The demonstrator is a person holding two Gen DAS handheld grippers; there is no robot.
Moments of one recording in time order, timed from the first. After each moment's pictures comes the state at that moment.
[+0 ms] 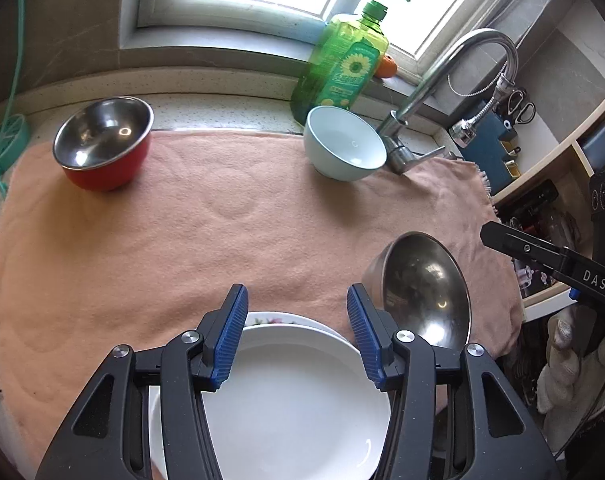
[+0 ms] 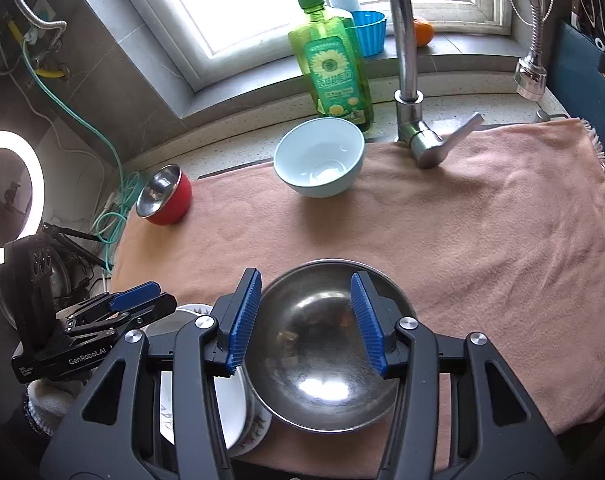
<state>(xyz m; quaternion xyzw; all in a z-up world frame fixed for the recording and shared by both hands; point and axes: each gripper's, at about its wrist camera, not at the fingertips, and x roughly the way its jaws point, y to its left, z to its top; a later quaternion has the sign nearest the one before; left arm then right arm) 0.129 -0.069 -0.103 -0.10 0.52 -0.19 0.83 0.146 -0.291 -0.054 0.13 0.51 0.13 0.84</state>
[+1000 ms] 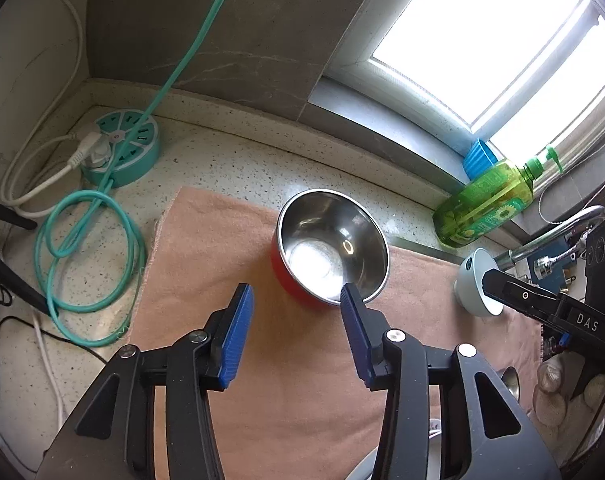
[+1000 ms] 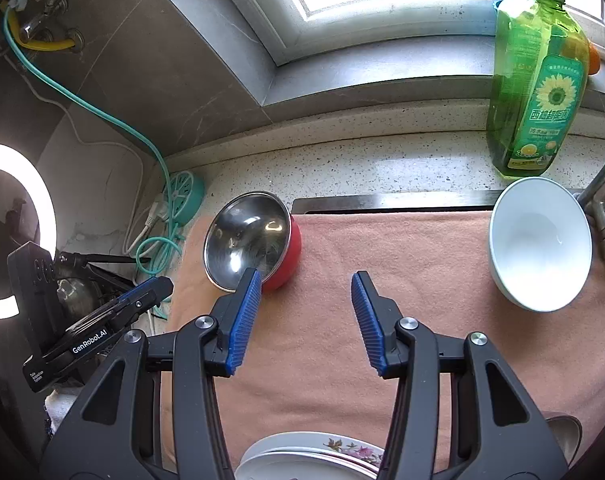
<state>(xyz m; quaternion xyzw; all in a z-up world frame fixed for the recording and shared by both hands) 0.219 0.103 -0.106 -0.19 0.49 -0.06 0.85 0.289 -0.107 -0.079 0.14 0.55 0.21 0.80</state>
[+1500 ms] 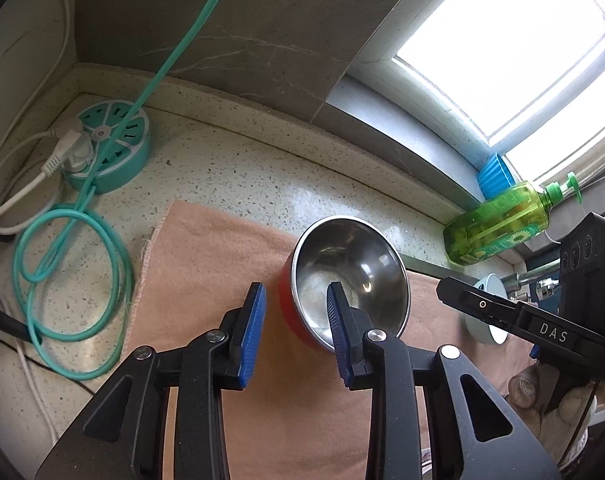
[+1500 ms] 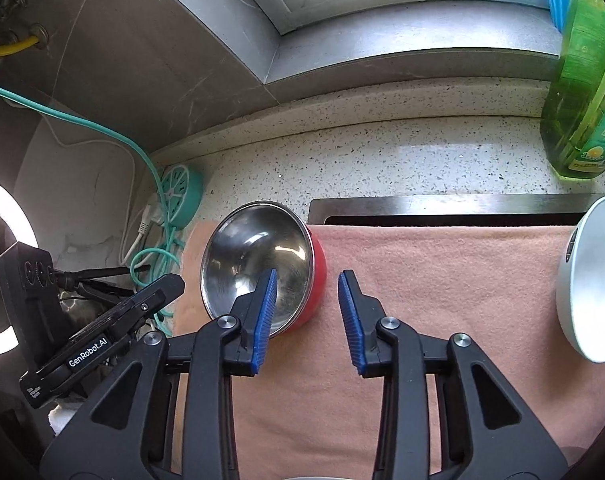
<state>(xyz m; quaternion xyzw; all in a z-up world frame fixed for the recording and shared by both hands) 0.262 0.117 -0.127 -0.22 0.51 -0.06 0.83 0.330 -0.065 -0.123 0.15 0.59 0.23 0.76</state>
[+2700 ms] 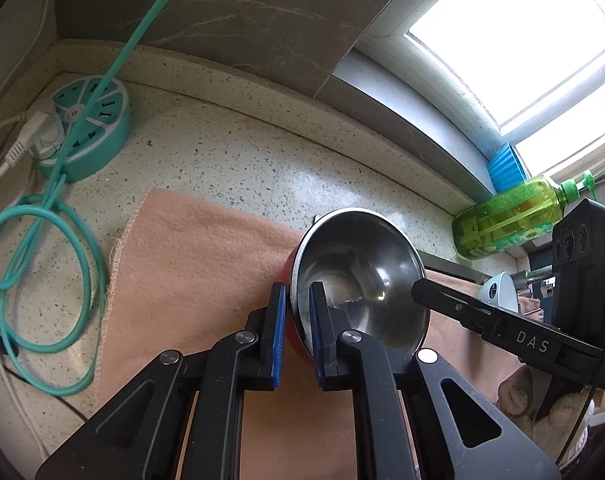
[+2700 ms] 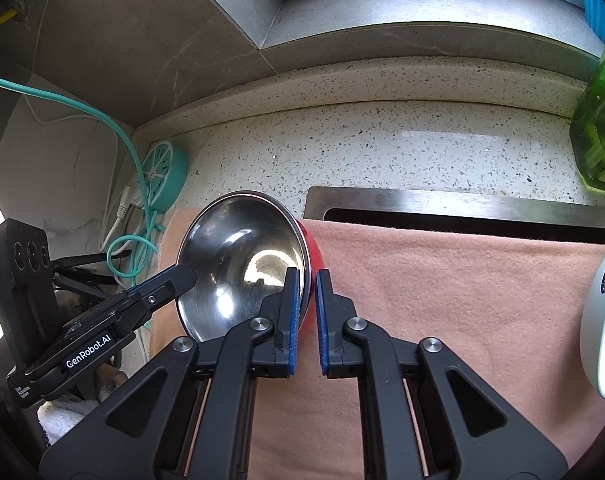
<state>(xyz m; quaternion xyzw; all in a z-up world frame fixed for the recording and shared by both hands) 0.283 0.112 -0.155 -0.23 0.54 -0.07 0.81 0.350 -0.040 -0.148 0.12 0.61 0.24 0.74</state>
